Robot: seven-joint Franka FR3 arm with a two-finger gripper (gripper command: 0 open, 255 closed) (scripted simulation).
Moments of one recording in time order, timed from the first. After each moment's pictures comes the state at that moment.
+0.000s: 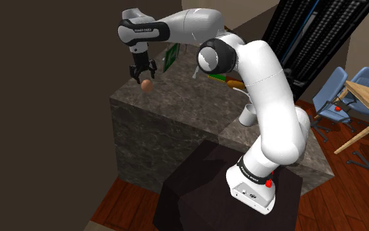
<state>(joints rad) -0.03 0.90 -0.01 -1.01 -0.09 1.62 0.19</state>
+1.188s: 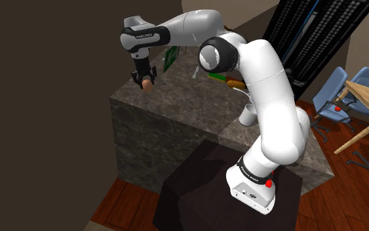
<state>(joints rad) -0.03 0.88 -0.01 -1.11 -0.10 1.70 0.19</state>
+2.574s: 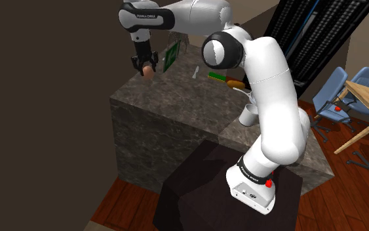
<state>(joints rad) -0.03 0.82 -0.01 -1.00 -0.10 1.53 0.17</state>
